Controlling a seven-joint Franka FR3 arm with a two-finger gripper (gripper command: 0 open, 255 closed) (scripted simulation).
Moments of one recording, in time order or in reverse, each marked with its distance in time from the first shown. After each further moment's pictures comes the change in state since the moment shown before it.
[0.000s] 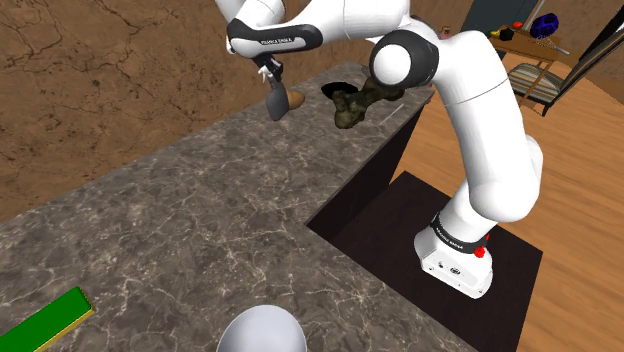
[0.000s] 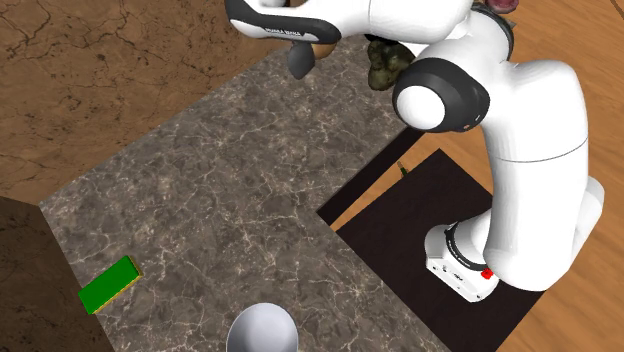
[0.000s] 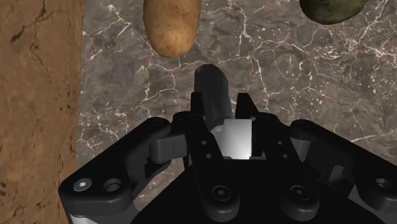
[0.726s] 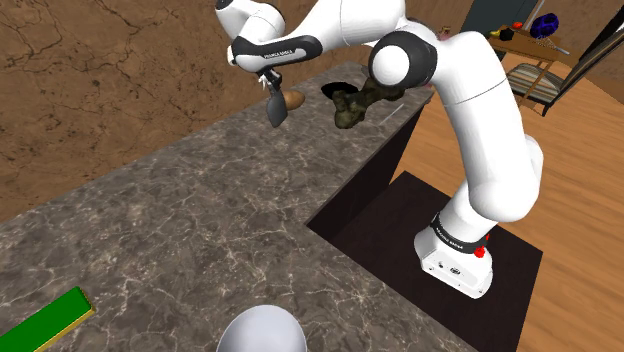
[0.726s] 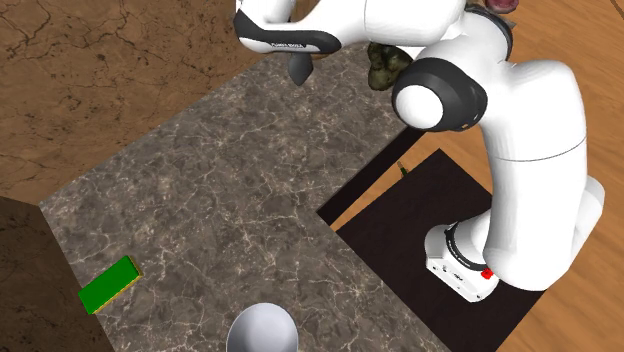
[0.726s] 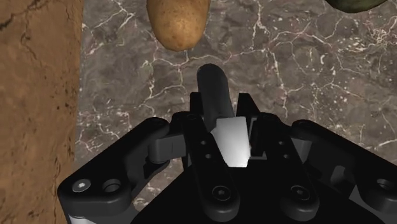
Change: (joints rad) arm -0.008 0.010 -0.002 -0.078 -0.018 0.102 0.060
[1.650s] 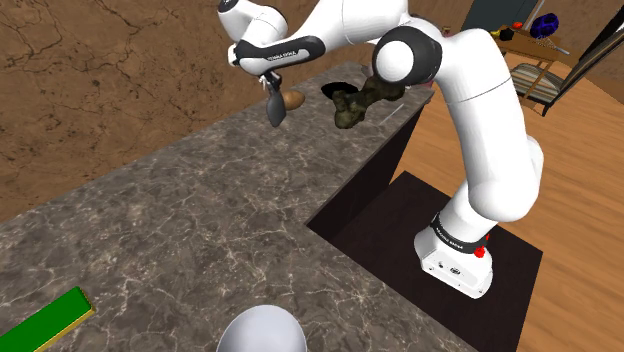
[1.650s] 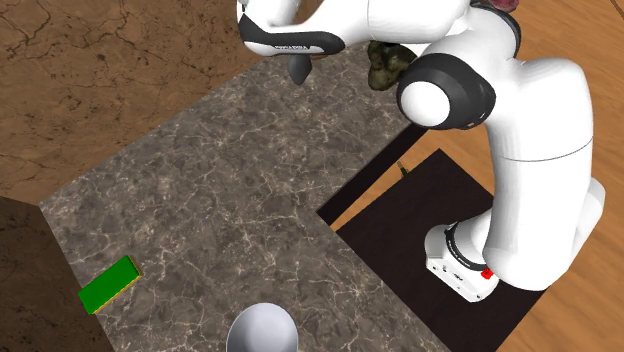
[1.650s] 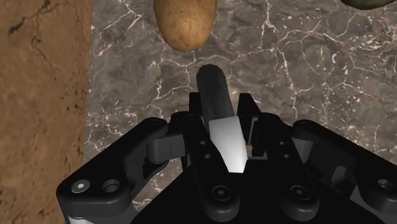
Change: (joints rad) arm -0.008 -0.030 0.000 -0.067 -0.015 0.069 0.040
